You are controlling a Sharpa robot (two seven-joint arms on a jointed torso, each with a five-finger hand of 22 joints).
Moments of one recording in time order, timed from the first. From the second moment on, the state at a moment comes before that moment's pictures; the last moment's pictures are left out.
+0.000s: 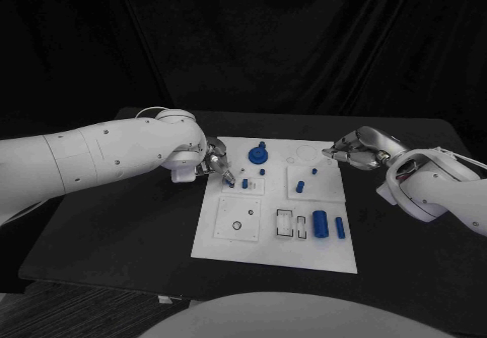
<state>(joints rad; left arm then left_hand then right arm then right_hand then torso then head) 1.36 -0.66 -0.21 1.33 -0.90 0.27 -0.54 1.19 -0.02 0.33 0.08 0.43 0.96 0.06 0.19 1.09 1.47 -0.03 1.56 1.31 1.45 -0.07 1.56 1.31 0.00 1.46 0.04 1.52 1.30 1.26 -0.95 -0.21 1.56 -1.18 -0.48 -0.10 1.23 0.14 -0.24 0.28 0.46 0.95 0.11 0.16 0.24 1.46 0.03 1.56 1.31 1.47 -0.03 1.50 1.30 0.07 1.46 0.06 1.36 1.30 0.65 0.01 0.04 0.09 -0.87</state>
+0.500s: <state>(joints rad) 1.36 -0.67 -0.21 1.34 -0.89 0.26 -0.54 1.19 -0.02 0.33 0.08 0.43 0.96 0.06 0.19 1.09 1.47 -0.03 1.56 1.31 1.45 -0.07 1.56 1.31 0.00 1.46 0.04 1.52 1.30 1.26 -0.94 -0.21 1.55 -1.18 -0.47 -0.10 1.23 0.14 -0.24 0.28 0.46 0.95 0.11 0.16 0.24 1.46 0.03 1.56 1.31 1.47 -0.03 1.50 1.30 0.07 1.46 0.06 1.36 1.30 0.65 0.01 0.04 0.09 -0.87</state>
